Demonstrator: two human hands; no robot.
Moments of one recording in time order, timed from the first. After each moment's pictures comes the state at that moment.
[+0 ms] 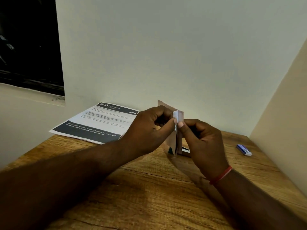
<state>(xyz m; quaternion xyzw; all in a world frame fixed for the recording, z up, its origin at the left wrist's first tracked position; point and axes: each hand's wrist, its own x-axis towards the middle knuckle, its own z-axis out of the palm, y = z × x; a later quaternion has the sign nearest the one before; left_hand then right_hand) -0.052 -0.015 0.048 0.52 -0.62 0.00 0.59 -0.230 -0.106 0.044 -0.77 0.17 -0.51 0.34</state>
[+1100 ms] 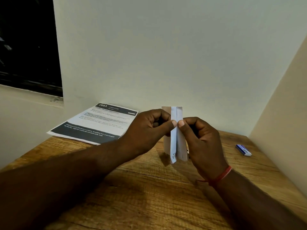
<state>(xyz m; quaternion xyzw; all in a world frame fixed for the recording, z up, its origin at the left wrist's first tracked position) -0.048 -0.017 0.044 0.49 -0.58 -0.16 0.63 -0.229 -0.103 0.049 -0.76 0.20 -0.50 0.36</state>
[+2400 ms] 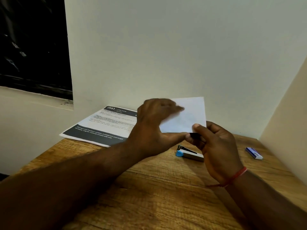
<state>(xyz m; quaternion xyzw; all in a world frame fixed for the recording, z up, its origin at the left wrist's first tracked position) -0.033 -0.021 0.042 0.55 -0.61 0.23 0.51 -0.226 -0.114 0.049 -0.57 0.21 -0.49 0.62</state>
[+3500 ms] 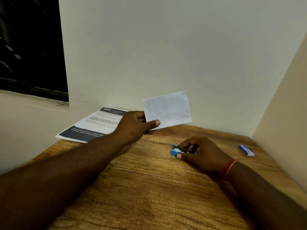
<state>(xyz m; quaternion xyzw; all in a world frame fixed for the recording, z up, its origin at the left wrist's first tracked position) 0.015 -0.042 0.025 0.51 -0.43 -0.27 0.70 -0.242 -0.159 0.025 -0.89 0.34 -0.19 0.25</state>
